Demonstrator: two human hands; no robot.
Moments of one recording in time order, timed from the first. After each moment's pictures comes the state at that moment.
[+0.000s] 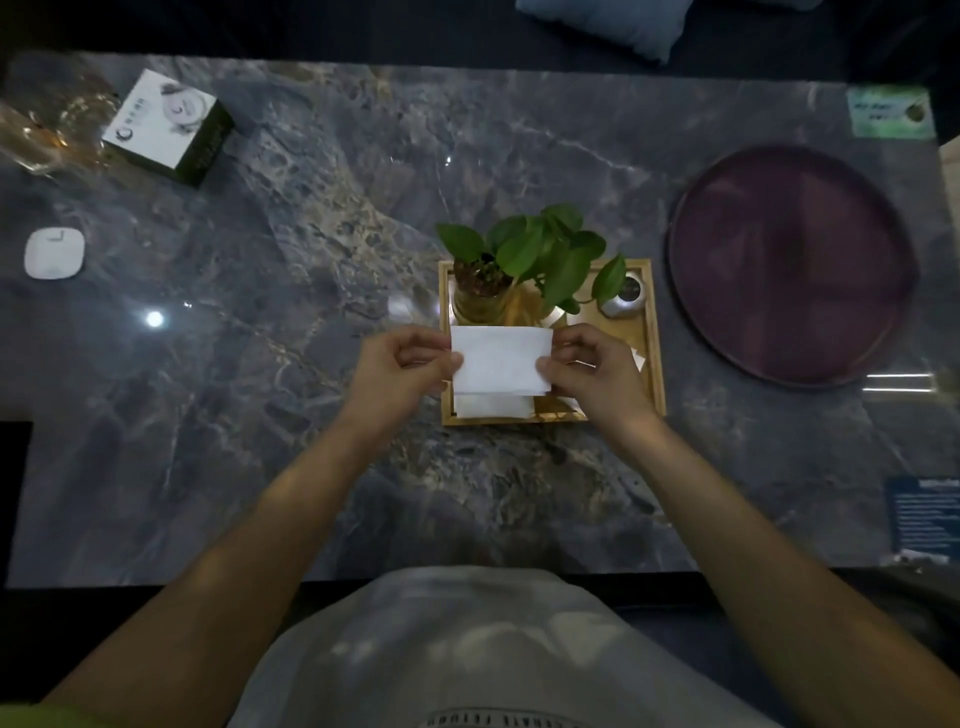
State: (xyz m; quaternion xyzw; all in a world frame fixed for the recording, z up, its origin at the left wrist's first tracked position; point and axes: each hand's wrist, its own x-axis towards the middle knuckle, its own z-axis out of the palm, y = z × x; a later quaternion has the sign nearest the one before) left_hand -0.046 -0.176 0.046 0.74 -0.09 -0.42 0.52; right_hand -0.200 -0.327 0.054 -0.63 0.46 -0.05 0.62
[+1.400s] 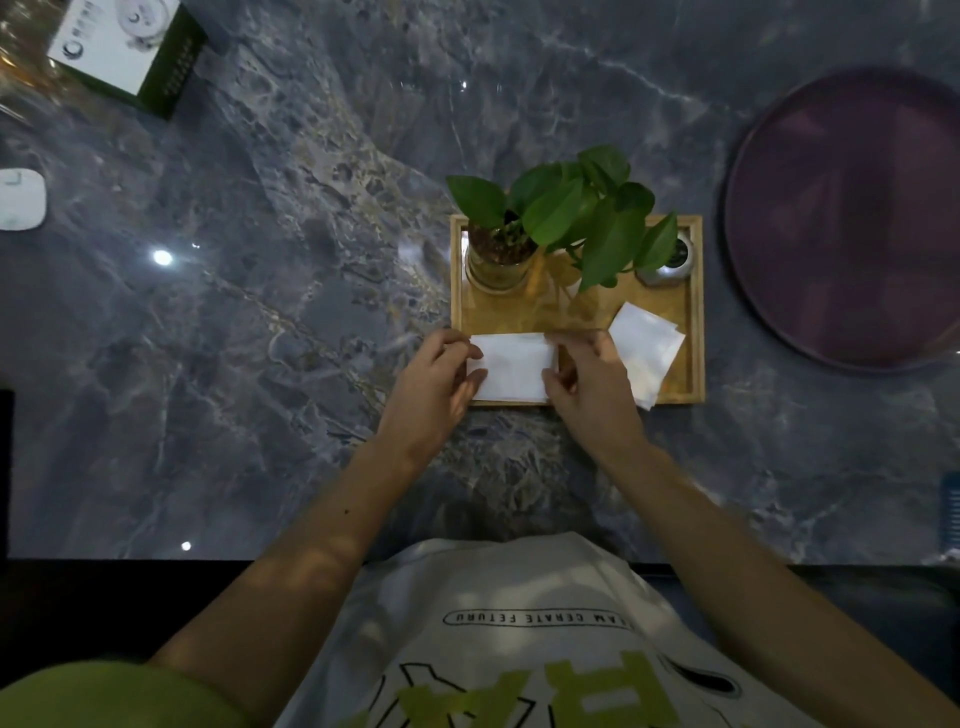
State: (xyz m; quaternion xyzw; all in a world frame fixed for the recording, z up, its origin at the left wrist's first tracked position) left_hand -0.072 -0.162 -0.042 0.83 -0.43 -0.22 0.30; right_hand -0.214 -0.310 -0.030 -0.84 0.39 0.02 0.37
